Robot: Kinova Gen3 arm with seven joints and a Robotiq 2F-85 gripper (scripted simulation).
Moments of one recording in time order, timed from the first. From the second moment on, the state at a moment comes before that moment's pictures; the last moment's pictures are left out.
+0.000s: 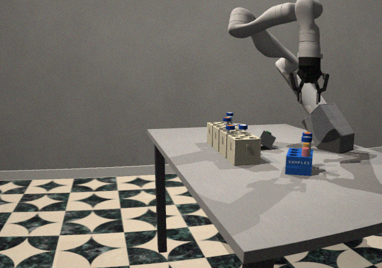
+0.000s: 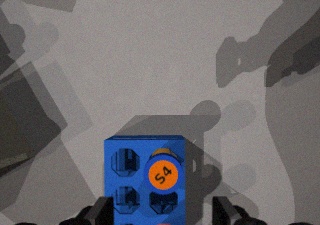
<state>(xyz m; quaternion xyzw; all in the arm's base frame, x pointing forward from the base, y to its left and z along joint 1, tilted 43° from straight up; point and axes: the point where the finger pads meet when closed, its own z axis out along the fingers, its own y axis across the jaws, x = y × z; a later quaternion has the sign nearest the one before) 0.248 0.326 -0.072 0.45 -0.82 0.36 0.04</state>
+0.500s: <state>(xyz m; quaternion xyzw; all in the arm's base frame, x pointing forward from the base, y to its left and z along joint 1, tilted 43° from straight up) 0.253 0.315 -0.085 0.45 -0.82 0.36 0.04</state>
